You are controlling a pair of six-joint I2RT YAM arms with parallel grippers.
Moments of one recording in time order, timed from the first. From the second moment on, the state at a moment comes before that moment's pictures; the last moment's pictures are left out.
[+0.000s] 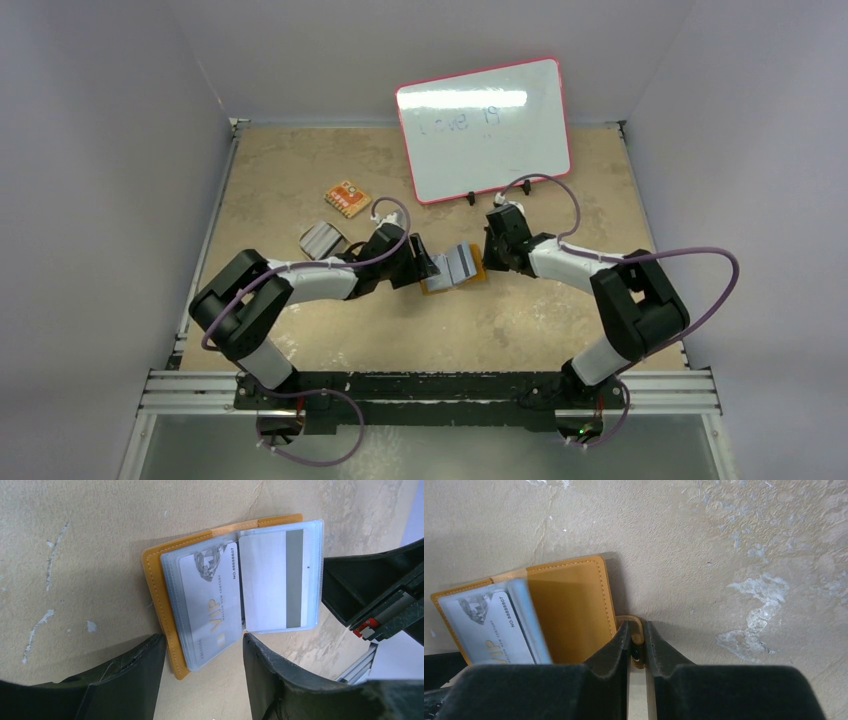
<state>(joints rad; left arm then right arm) -0.75 1.62 0.72 0.17 0.04 -0.99 0.51 1.58 0.78 -0.18 0.12 0.56</state>
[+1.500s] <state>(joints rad) -0.77 1.67 0.90 0.13 0.08 -0.86 0.52 1.57 0.73 -0.06 -0.11 0.57</state>
